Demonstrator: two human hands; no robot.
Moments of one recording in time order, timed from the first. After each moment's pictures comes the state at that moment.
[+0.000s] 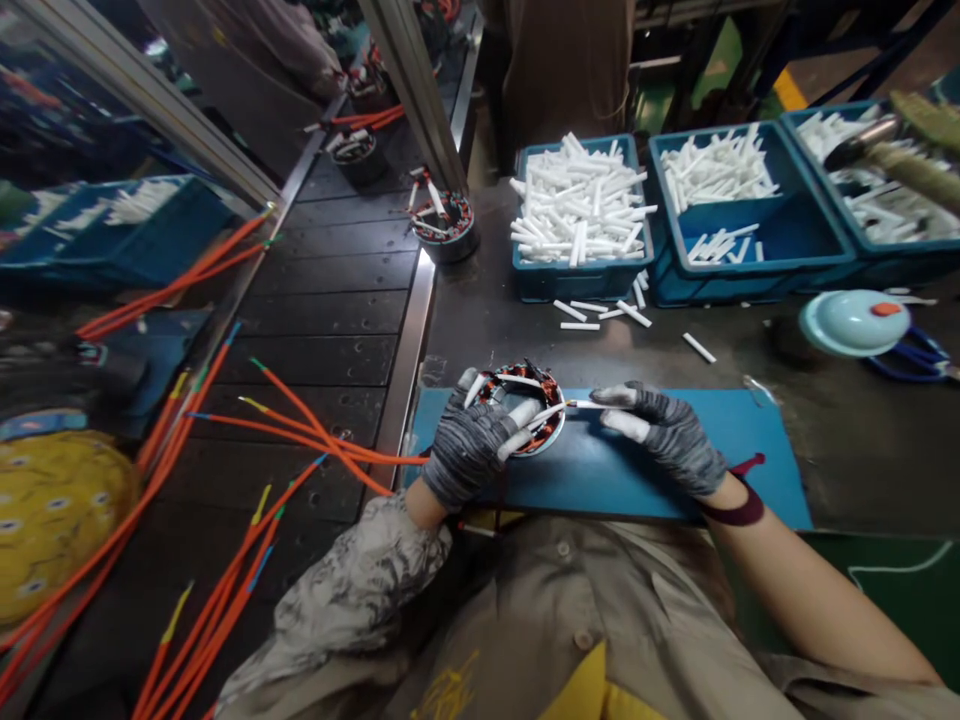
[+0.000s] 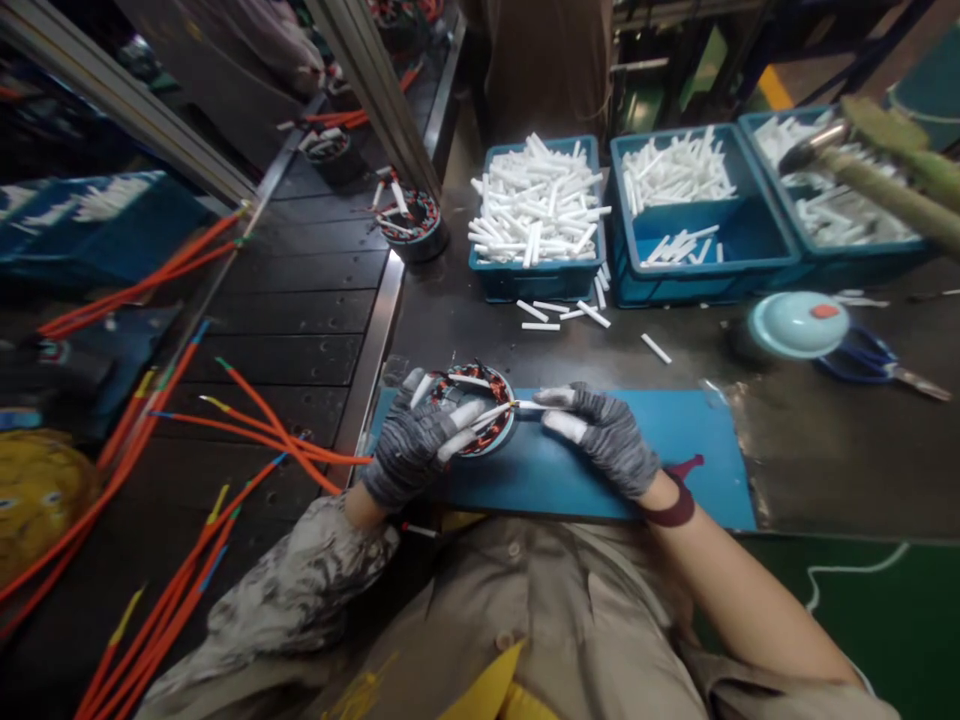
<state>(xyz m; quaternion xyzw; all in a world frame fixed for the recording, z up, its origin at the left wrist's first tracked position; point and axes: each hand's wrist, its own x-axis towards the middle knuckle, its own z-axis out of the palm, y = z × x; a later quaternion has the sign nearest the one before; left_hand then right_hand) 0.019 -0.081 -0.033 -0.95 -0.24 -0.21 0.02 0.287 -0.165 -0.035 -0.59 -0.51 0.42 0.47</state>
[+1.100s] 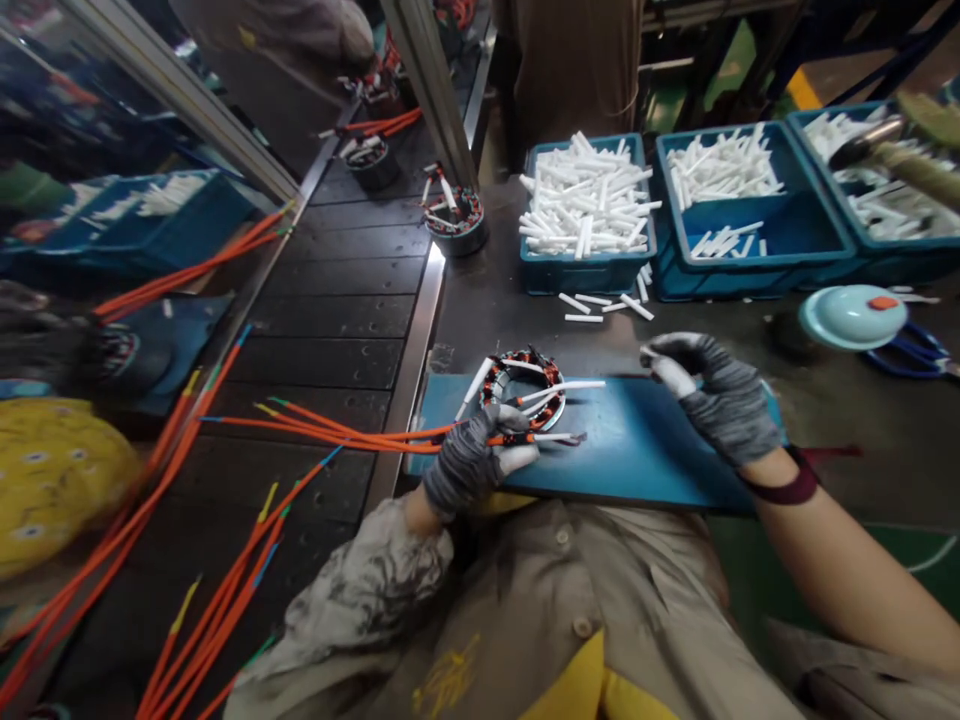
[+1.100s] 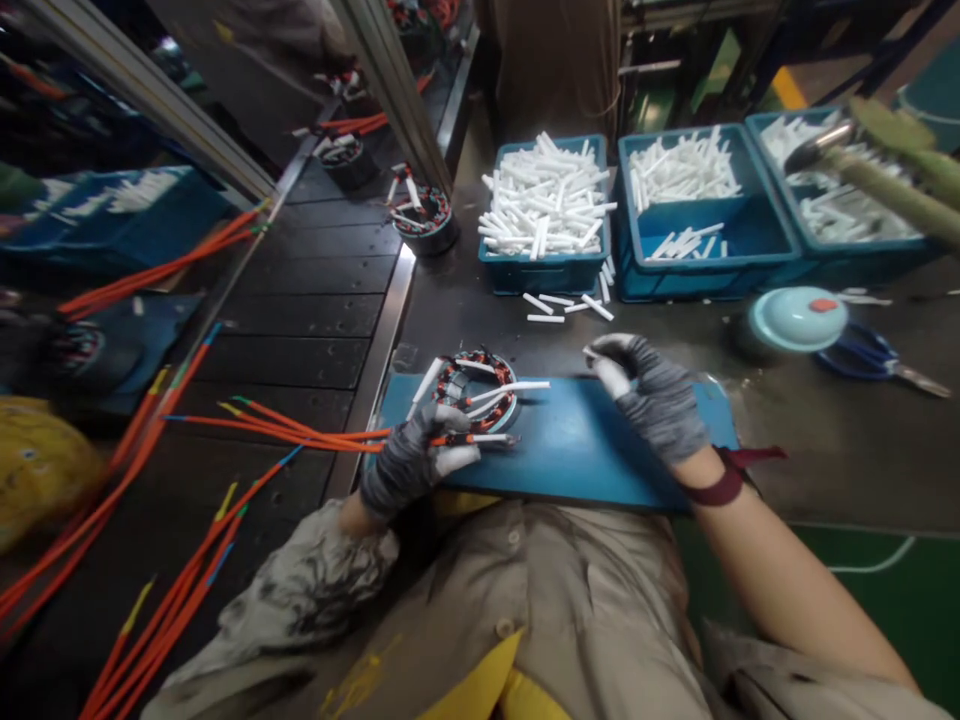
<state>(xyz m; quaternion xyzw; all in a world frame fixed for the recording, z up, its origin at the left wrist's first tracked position) 0.011 -0.116 -0.013 -0.82 -0.41 -0.24 -0.33 0.320 -0.163 -0.014 -0.70 -0.54 0.19 0.44</state>
